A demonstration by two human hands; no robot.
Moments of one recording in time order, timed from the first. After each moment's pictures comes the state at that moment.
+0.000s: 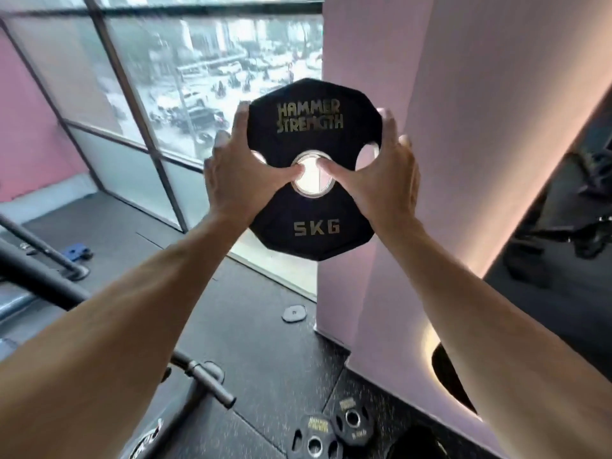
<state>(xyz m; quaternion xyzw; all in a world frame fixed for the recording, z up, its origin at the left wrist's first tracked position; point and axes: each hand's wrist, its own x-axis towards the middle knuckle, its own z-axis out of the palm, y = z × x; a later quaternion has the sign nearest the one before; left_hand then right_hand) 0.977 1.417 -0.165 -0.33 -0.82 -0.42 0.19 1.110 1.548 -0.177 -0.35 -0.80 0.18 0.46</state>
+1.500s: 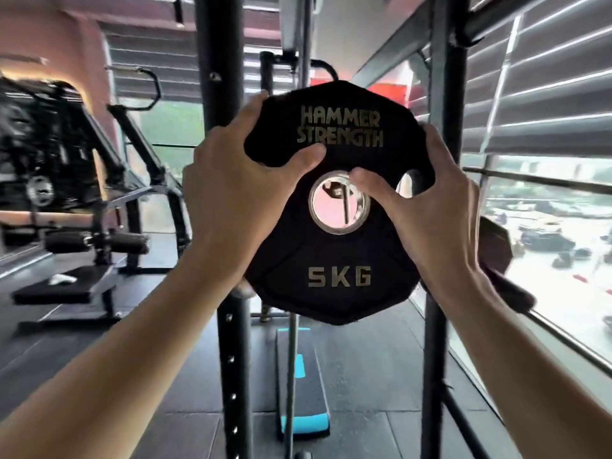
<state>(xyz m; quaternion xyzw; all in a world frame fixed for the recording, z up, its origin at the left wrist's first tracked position) 1.101 0.705 0.042 0.00 -0.77 -0.35 0.54 1.059 0.898 0.027 0.18 -0.74 0.45 0.47</state>
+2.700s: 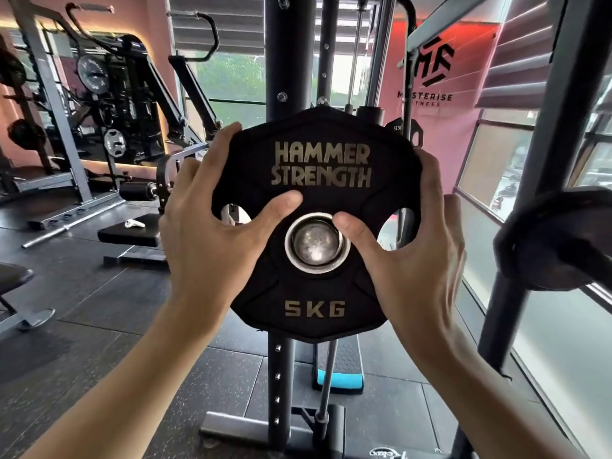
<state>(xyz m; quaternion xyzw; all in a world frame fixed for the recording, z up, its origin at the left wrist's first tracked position) 1.120 0.619 -0.062 0.03 -0.74 -0.33 0.58 1.063 0.808 -0.067 0.20 -0.76 0.46 0.41</state>
